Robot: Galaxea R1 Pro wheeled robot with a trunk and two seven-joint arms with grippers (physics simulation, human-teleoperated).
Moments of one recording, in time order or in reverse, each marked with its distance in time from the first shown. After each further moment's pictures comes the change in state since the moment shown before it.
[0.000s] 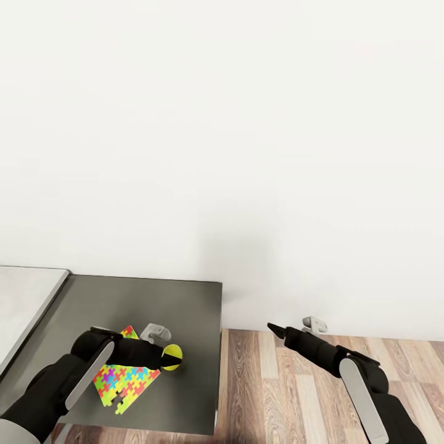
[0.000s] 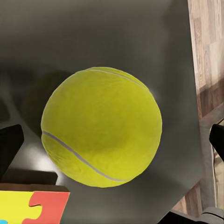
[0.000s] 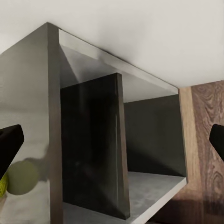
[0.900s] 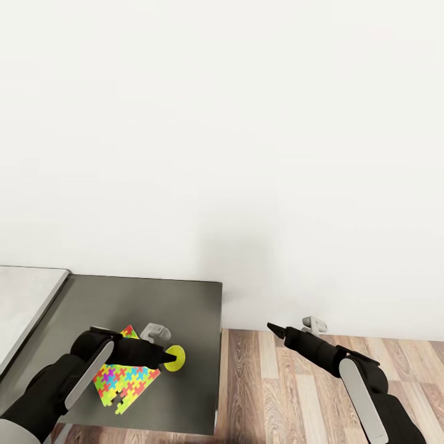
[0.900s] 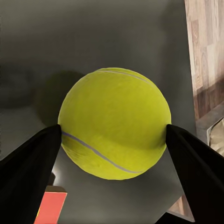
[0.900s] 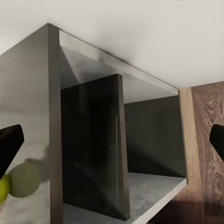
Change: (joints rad) left arm 0.000 0.000 0.004 0.001 0.013 0.004 0.000; right arm 0.000 0.000 0.002 0.001 0.000 -0.006 0.000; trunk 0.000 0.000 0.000
